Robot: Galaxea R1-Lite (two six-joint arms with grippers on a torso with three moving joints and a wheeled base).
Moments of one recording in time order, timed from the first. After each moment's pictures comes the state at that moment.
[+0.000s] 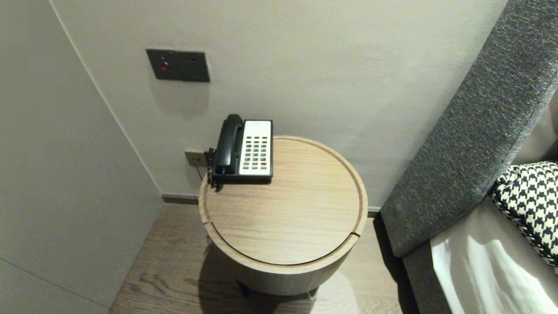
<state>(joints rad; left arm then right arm) 0.01 0.00 0.00 -0.02 0.02 -0.01 -0.01 0.00 0.00 -0.10 -0.01 0.00</state>
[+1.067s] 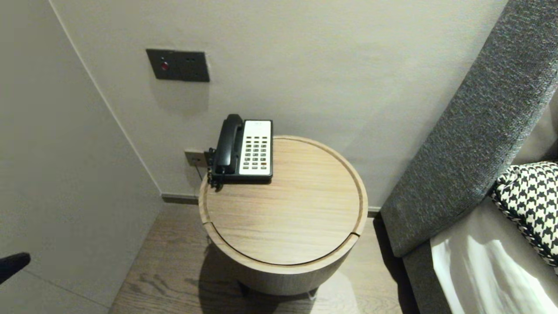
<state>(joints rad) -0.03 0.78 -0.65 0.30 -0.06 -0.14 -0.01 0.00 0.00 -0.10 -0.01 0.00</state>
